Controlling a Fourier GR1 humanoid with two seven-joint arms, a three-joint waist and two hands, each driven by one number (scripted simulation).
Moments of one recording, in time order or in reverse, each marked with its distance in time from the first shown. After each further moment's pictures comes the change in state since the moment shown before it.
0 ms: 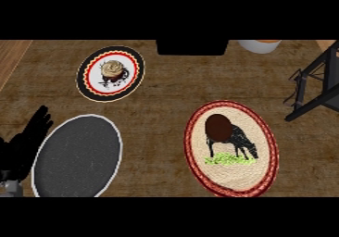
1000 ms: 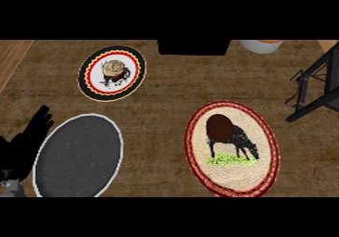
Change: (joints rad) left arm -0.008 -0.016 0.018 0.010 -0.027 -0.018 -0.007; right arm -0.168 -0.016 0.259 0.599 0.337 -0.241 -0.371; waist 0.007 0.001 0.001
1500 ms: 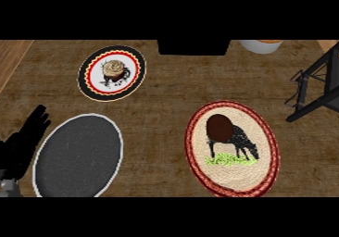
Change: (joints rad) left arm -0.005 0.009 0.024 0.002 0.015 -0.026 0.010; right arm -0.085 0.023 0.065 0.294 0.117 -0.116 -0.122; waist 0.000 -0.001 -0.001
